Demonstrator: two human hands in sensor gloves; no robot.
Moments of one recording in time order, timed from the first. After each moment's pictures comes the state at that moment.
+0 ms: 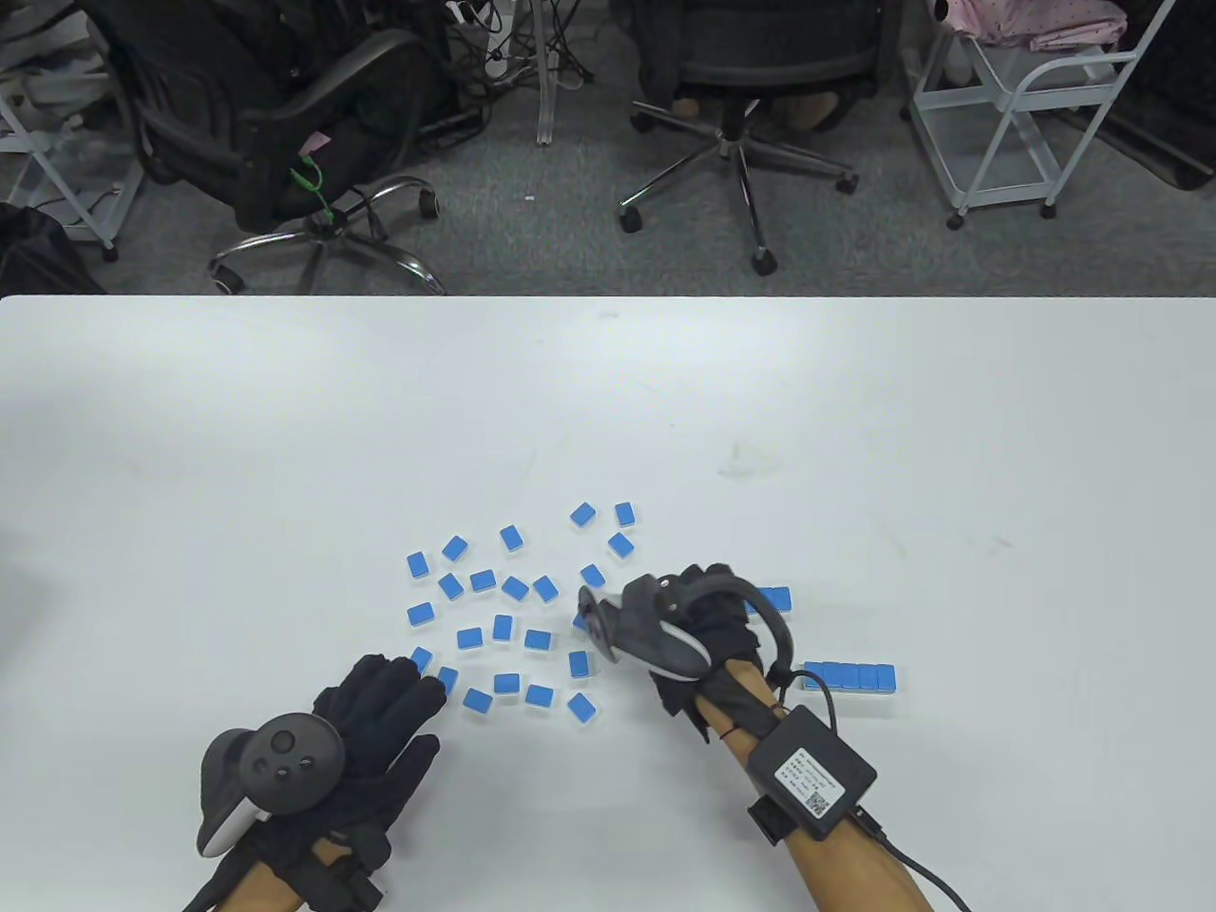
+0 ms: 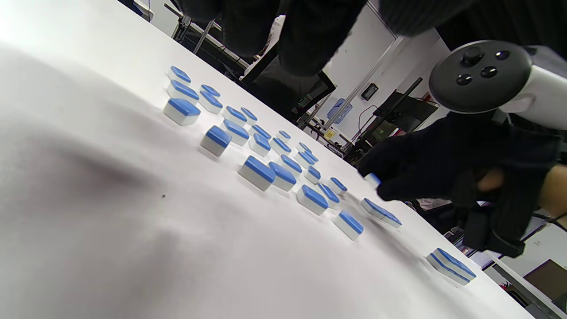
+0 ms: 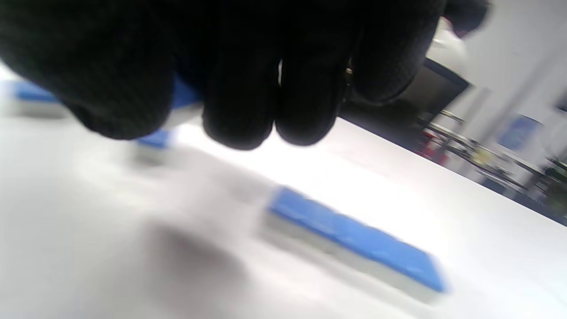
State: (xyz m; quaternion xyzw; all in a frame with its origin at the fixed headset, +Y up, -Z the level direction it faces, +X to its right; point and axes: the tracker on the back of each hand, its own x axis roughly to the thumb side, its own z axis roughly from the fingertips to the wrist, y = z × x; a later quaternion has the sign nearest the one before) left_hand -0.281 -0.731 -0.133 -0.10 -0.14 0.29 0.94; right_hand 0.046 -0.716 -0.259 -0.06 -0.05 -0.98 0.15
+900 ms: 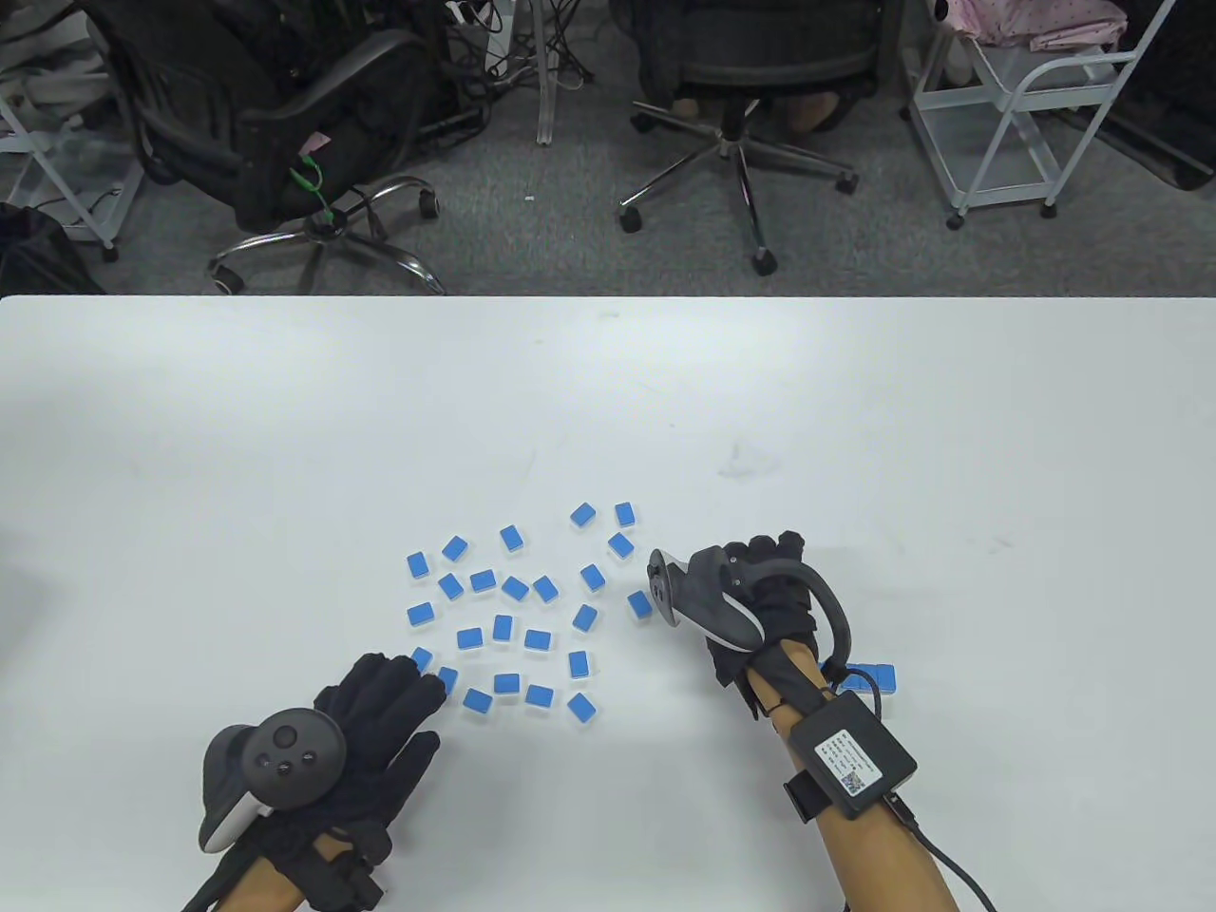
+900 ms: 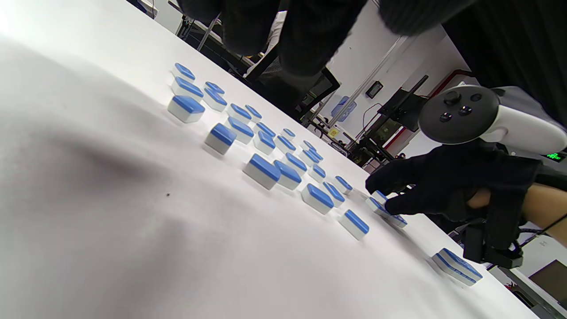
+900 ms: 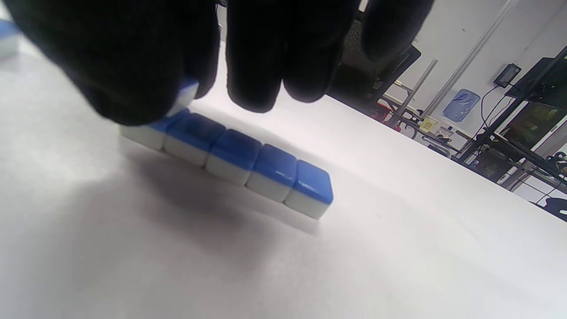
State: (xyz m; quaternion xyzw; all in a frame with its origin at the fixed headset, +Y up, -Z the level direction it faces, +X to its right) left_hand -0.280 -0.732 -0.137 -0.11 -0.14 0.29 0.94; right_hand 0.070 -0.751 -0.277 -0.02 -0.09 -0.98 0.19
